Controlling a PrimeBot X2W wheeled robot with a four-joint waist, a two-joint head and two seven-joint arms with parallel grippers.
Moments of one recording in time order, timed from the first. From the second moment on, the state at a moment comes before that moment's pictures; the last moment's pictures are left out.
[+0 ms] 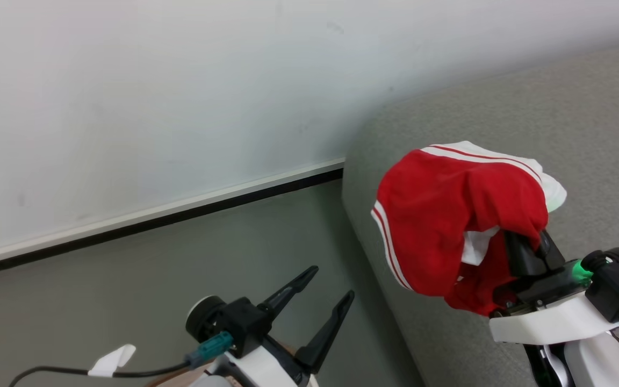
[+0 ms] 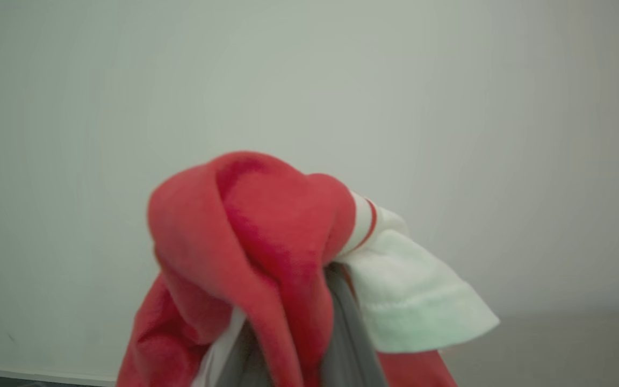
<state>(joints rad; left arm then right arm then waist) -0.37 0.27 -0.75 0.20 -0.44 -0.07 -0.26 -0.30 -0.13 0.23 0.07 0.34 0.13 -0.26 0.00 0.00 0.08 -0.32</state>
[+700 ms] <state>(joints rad) -0.40 0.26 -0.75 0.21 -0.37 -0.10 -0.26 -0.31 -0.14 0.15 0.04 0.33 0.13 -0.26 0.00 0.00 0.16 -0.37</state>
